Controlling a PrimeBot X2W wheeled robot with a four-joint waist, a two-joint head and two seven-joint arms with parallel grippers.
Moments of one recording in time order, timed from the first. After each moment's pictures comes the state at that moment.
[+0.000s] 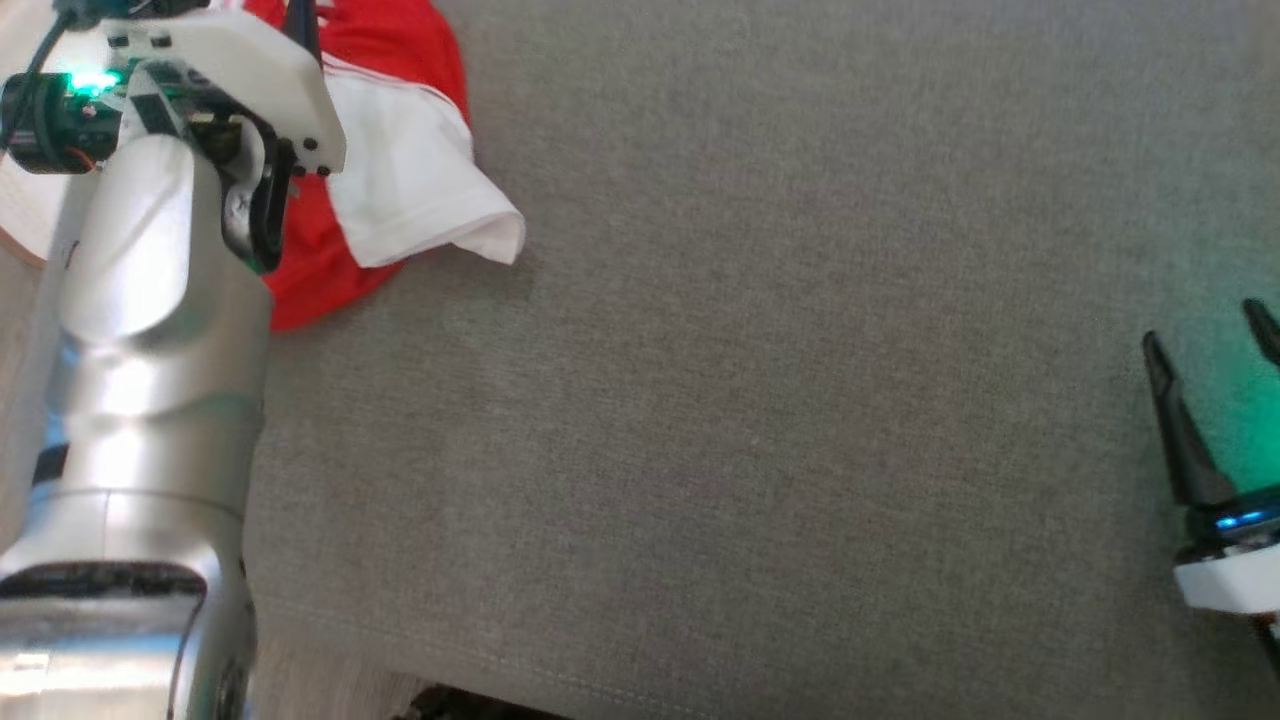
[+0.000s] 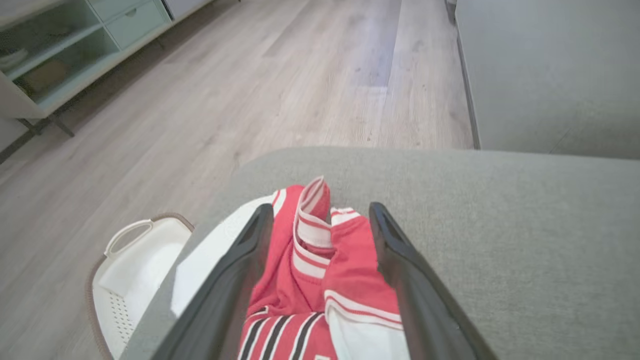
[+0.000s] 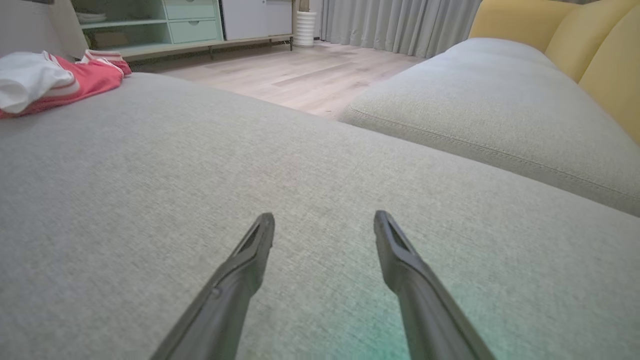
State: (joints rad) left arm -1.02 0.12 -0.08 0.81 -0.16 -0.04 0.23; right arm 0.03 -0.45 0.03 -0.01 0.17 0.13 -0.25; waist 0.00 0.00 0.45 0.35
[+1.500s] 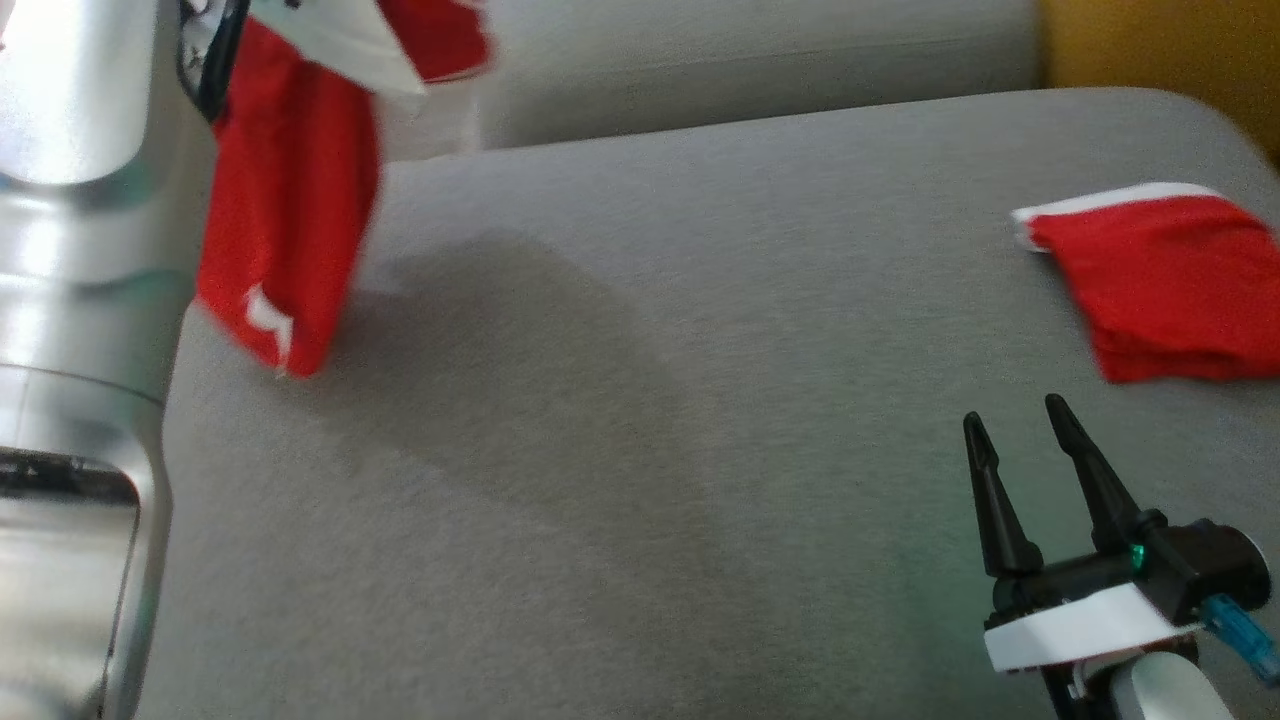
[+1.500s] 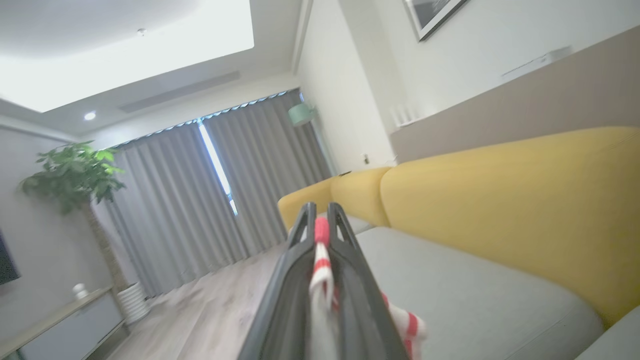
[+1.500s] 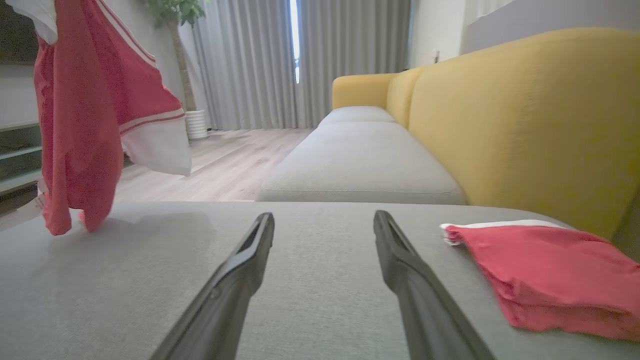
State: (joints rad) left arm -1.28 0.20 -0.35 0.90 -0.13 -0.13 -0.08; right arm 0.04 -0.17 0.13 0.10 0.17 0.13 -0.26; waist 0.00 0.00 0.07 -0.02
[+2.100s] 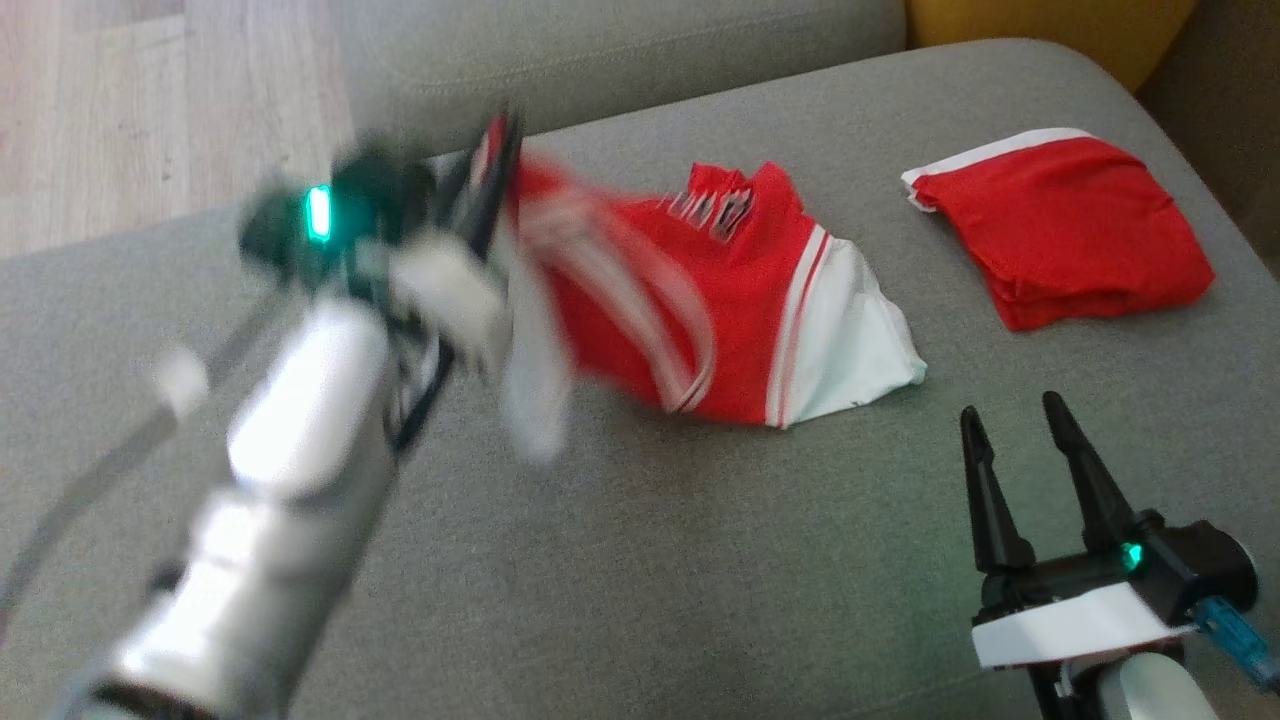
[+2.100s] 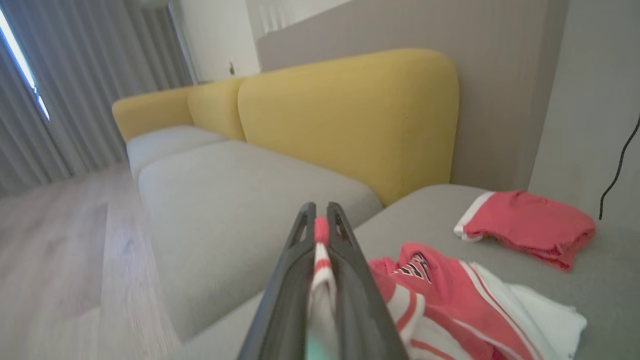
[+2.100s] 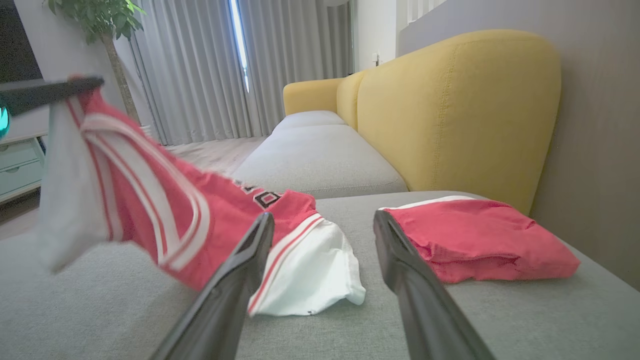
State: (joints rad) left arm -0.83 0.16 -0.60 0.69 -0.40 -0.13 -0.06; right arm 0.05 -0.11 0.11 0.09 0.16 0.13 -0.26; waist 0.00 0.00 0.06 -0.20
